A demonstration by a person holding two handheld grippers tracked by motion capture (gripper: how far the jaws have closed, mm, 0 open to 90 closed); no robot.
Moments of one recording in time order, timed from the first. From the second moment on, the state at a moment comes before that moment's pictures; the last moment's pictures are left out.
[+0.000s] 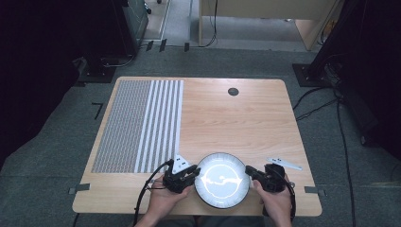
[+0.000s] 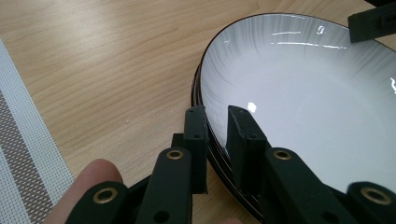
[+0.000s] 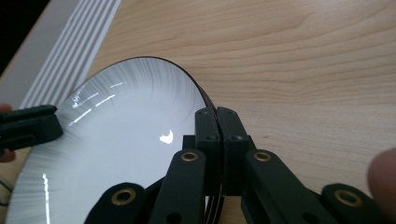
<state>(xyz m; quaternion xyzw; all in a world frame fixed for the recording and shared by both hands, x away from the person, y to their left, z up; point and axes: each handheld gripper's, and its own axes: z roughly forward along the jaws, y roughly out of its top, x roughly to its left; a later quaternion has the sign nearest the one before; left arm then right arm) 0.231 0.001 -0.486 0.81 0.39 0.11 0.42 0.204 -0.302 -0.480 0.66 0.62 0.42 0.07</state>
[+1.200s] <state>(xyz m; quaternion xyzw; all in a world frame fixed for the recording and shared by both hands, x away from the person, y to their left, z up) 0.227 -0.001 -0.490 0.80 0.40 0.12 0.43 0.208 -0.306 -0.480 0.70 0.58 0.43 -0.02</state>
